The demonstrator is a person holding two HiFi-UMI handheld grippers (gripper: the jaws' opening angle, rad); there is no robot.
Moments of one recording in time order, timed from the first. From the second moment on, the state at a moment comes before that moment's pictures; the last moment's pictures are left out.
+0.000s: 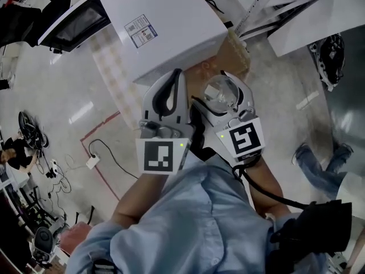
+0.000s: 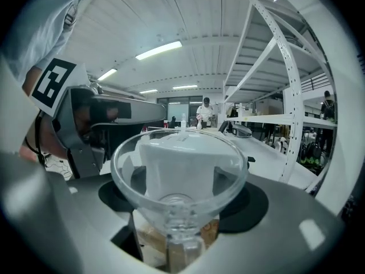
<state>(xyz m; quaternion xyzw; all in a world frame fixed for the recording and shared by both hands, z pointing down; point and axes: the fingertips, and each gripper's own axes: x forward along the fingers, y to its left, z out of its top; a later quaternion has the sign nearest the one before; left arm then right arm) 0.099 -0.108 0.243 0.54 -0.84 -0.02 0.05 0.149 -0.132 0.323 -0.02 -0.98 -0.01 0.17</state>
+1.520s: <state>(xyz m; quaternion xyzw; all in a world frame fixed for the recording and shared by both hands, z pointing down) -0.025 0.206 0.246 0.47 -0.88 -0.04 0.03 0.028 0.127 0.341 -0.05 -0.98 -0.03 0.18</state>
